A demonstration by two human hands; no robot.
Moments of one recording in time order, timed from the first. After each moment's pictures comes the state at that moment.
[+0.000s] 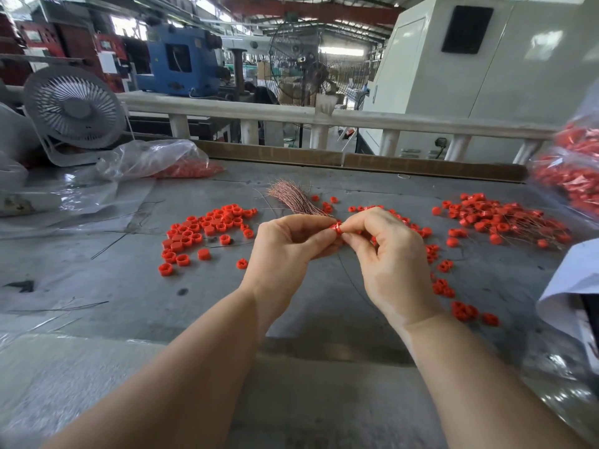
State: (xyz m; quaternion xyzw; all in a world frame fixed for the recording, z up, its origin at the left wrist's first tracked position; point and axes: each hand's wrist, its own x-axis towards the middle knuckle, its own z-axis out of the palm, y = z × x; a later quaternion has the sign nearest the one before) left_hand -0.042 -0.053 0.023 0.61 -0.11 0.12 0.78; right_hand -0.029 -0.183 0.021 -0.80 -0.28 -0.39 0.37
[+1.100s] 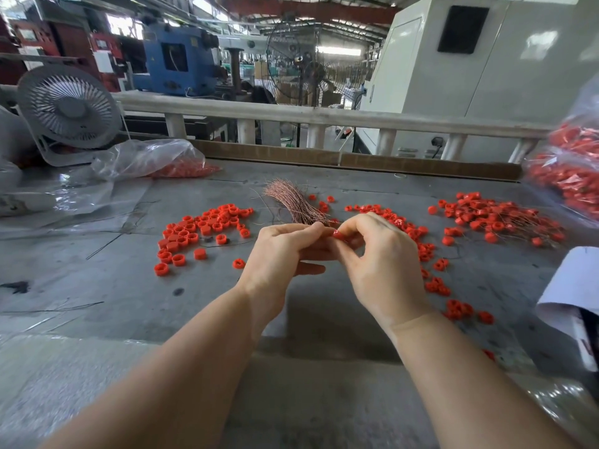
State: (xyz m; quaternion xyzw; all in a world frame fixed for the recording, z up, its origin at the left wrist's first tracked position) left_hand -0.045 -0.049 0.027 0.62 -0.04 0.01 0.78; right_hand -0.038 -0.178 0.023 -0.85 -0.22 -0.37 0.30
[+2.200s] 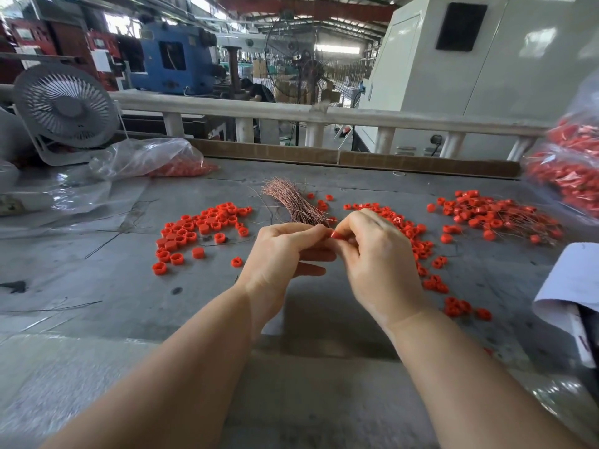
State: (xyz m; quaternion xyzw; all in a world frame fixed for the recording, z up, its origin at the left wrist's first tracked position) left_hand -0.044 -0.050 0.024 0.63 -0.04 0.00 0.78; right_hand -0.035 -0.179 0.021 -0.86 -0.25 -0.36 0.28
